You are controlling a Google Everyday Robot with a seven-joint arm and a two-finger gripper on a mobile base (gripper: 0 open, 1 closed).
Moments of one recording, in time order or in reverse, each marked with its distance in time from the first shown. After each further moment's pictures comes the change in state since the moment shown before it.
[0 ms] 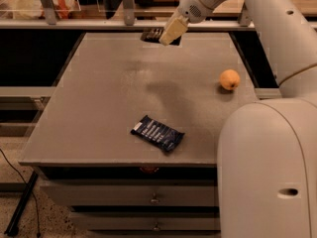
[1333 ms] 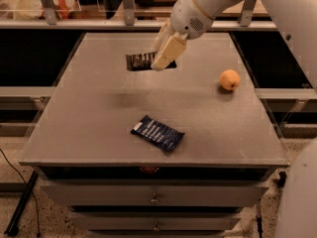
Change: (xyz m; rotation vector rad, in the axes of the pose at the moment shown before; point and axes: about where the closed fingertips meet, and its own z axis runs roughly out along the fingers) arm -0.018 0.141 -0.033 -0.293 -0.035 -0.202
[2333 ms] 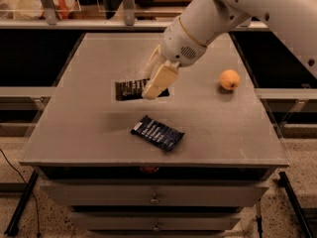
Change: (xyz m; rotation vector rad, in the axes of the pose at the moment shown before) arm -0.007 0.078 0.028 -0.050 0.018 0.016
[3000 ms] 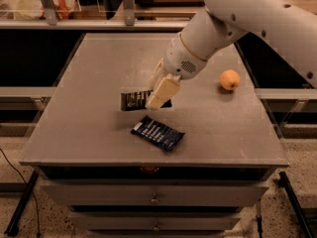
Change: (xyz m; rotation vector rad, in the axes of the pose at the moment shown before) arm 0.028 0.006 0.019 0.004 0.039 0.065
